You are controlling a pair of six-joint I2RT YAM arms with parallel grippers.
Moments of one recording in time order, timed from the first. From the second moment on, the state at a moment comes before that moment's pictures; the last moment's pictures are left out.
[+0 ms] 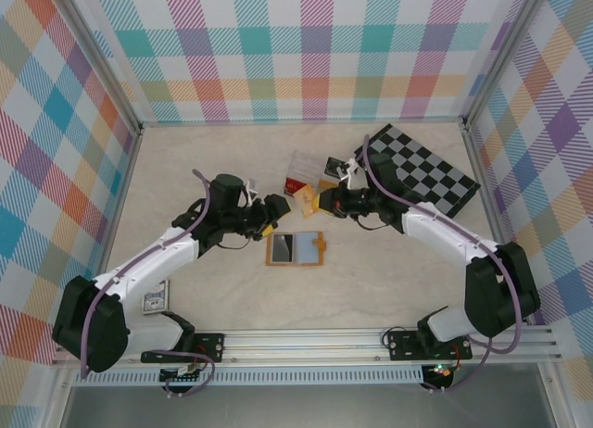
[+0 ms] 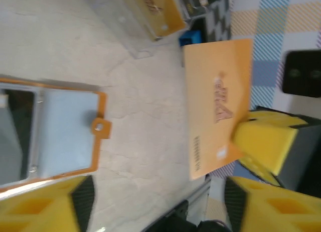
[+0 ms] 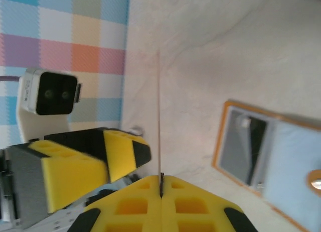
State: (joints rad) left arm -0.51 1.24 0.84 -0.27 0.44 -1.07; right arm 0.47 1.43 0.98 -0.21 -0.70 0.79
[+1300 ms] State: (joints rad) left arm -0.45 1.43 0.90 -0.61 0.22 -0.87; right arm 0.39 1.90 1.57 -0.80 -0.25 -0.70
